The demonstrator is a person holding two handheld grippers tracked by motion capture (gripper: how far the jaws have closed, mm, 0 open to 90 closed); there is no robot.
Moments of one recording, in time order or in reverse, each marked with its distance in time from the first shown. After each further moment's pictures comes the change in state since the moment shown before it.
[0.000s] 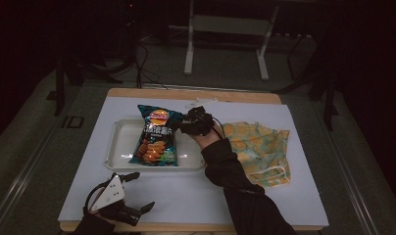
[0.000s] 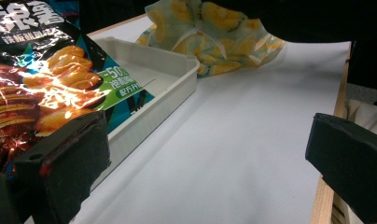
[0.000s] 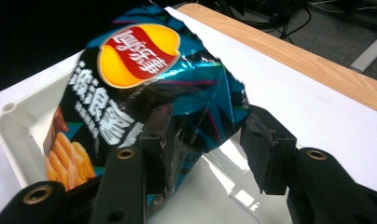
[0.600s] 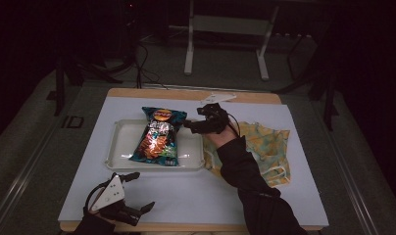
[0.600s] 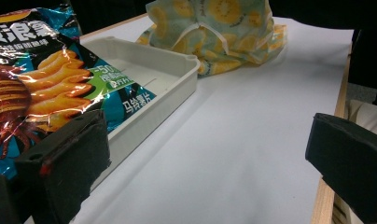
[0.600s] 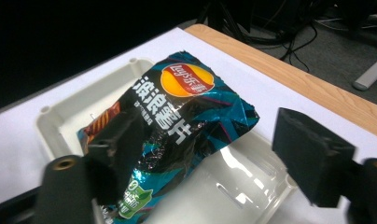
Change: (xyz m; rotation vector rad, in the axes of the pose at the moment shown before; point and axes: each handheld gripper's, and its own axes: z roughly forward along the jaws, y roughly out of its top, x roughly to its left) left arm 0.000 0.000 0.000 0.002 0.003 0.000; right arm -0.016 0.005 -0.048 -0.065 0.064 0.003
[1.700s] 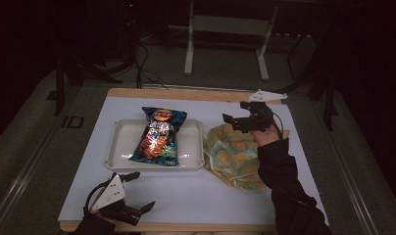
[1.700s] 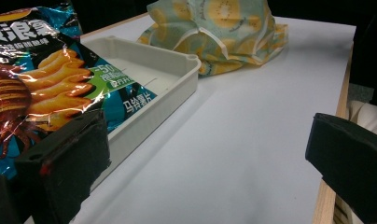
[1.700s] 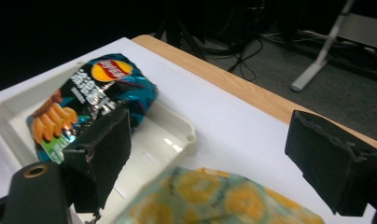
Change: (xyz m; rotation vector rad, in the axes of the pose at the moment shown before) left arm 0.000 0.000 0.001 0.000 0.002 -0.003; right arm -0.059 -0.021 -0.093 -0.058 -0.156 -0.004
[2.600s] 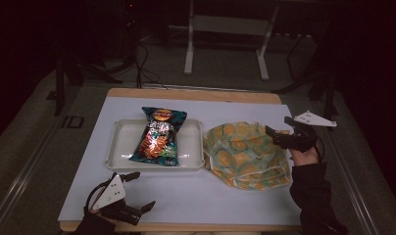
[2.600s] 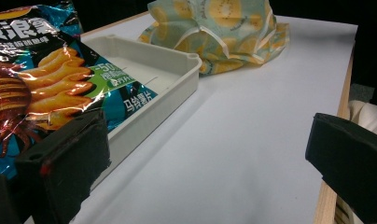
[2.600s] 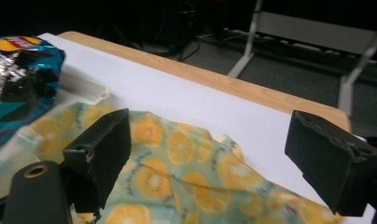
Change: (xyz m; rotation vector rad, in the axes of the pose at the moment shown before) left arm 0.000 0.000 0.001 0.007 0.003 -0.001; right arm -0.053 -0.077 -0.081 -0.058 -0.236 0.079
